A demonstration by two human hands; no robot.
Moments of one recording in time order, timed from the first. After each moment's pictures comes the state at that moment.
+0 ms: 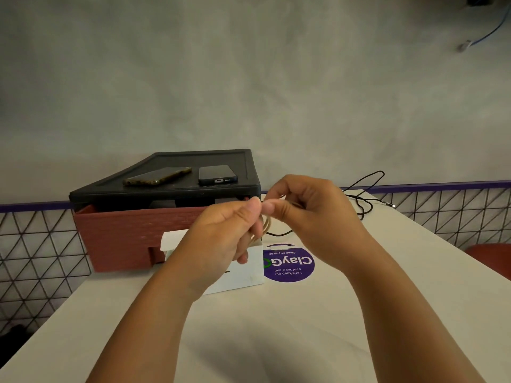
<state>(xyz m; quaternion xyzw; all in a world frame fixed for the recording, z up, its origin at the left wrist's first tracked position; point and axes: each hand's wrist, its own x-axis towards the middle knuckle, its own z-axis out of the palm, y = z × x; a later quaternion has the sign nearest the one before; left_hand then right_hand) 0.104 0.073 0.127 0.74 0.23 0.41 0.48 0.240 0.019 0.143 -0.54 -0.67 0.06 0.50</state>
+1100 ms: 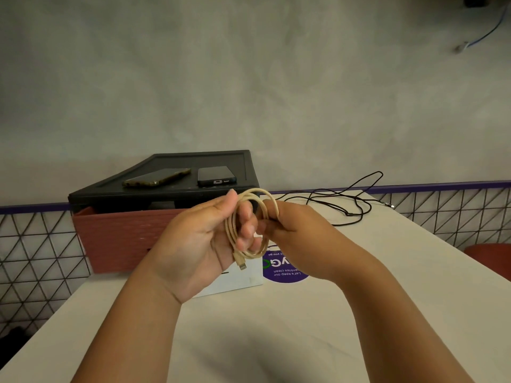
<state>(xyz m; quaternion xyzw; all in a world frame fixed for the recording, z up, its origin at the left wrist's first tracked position) 0.096 0.078 0.132 0.57 0.11 0.37 0.73 0.236 0.028 0.131 -0.60 -0.72 0.10 0.35</state>
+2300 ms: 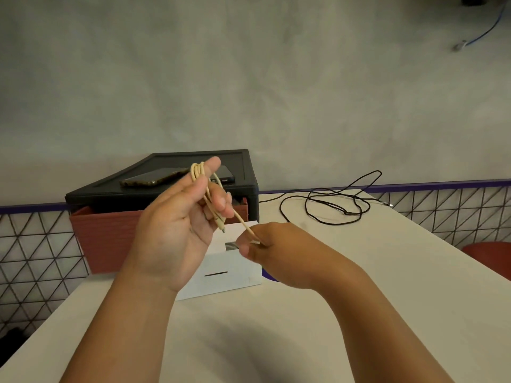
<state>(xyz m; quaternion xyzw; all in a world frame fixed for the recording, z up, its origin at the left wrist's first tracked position) 0.090 0.082 0.137 0.53 0.09 0.54 0.65 0.223 0.032 0.124 -0.66 -0.70 0.15 0.23</state>
